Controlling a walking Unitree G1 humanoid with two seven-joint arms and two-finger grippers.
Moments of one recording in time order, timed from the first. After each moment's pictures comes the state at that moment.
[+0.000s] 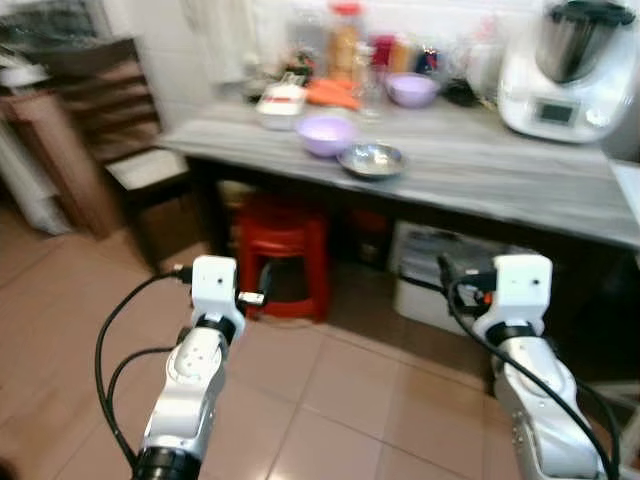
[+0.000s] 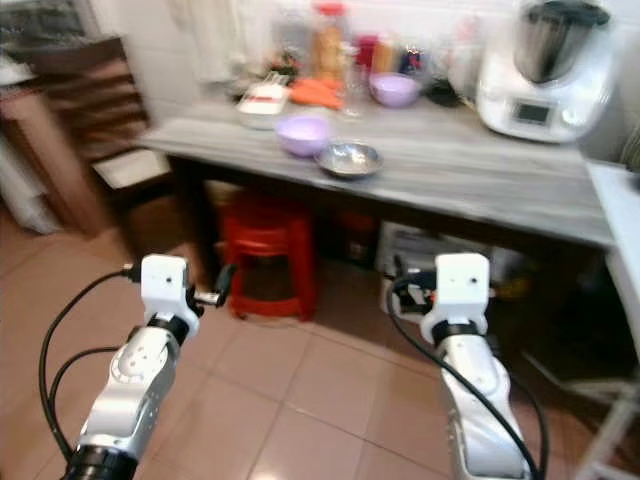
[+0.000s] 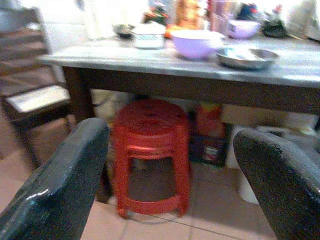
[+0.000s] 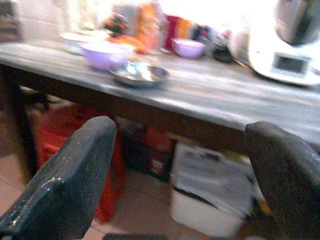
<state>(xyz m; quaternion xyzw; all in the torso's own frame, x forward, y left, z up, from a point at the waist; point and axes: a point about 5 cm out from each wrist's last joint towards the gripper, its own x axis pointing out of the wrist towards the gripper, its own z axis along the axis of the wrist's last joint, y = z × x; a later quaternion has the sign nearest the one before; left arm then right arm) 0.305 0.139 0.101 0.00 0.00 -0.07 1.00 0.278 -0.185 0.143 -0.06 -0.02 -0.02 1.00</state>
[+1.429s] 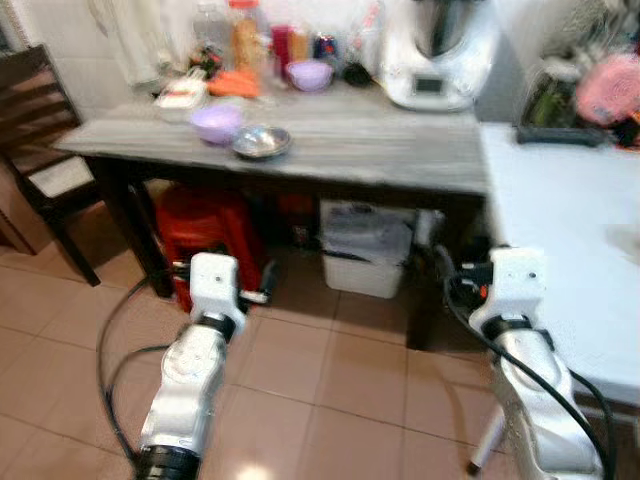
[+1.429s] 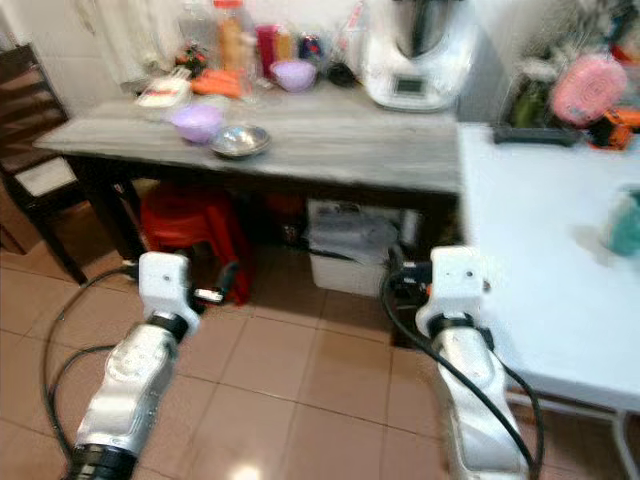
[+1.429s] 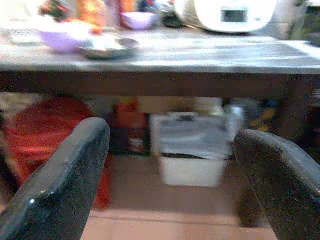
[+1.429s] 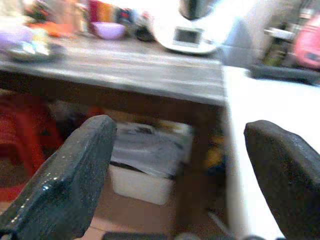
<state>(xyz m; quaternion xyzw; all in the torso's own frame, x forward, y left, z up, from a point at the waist) 0.302 0.123 0.097 -0.02 0.01 -0.12 0.99 0.276 -0.188 0.140 -0.06 -0.01 -0.02 1.00</state>
